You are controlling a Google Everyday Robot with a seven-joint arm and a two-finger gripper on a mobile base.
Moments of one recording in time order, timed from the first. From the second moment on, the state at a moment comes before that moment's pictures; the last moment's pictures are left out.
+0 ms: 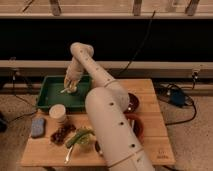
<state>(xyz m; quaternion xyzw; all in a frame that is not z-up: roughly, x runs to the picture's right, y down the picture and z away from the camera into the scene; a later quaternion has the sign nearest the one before) -0.231 -0.002 0.906 -0.26 -0.44 -0.44 0.74</state>
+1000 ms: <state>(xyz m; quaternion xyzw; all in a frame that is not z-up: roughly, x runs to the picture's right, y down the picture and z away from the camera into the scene) -0.259 0.043 0.881 -0.25 -0.46 -0.46 0.72</state>
